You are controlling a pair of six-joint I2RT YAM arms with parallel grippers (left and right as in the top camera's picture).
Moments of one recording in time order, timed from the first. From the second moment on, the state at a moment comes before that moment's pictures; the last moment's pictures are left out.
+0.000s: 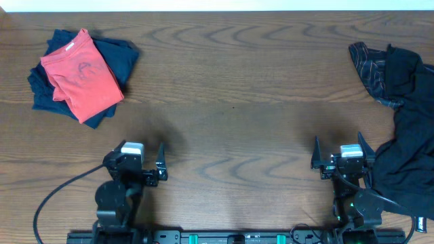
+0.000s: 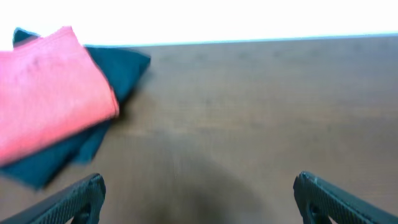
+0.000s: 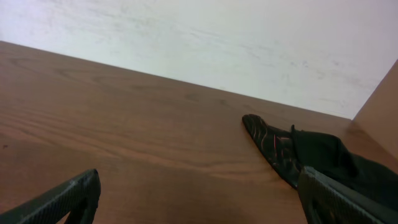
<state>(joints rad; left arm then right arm) -0.06 0.09 0.14 -0.30 0.06 -0.01 0.07 0.01 0.01 -0.07 0.06 -0.19</state>
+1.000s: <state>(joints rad) -0.06 0.01 0.02 -0.10 0.04 -0.01 0.07 0.01 0.01 -0.07 0.06 -0.19</state>
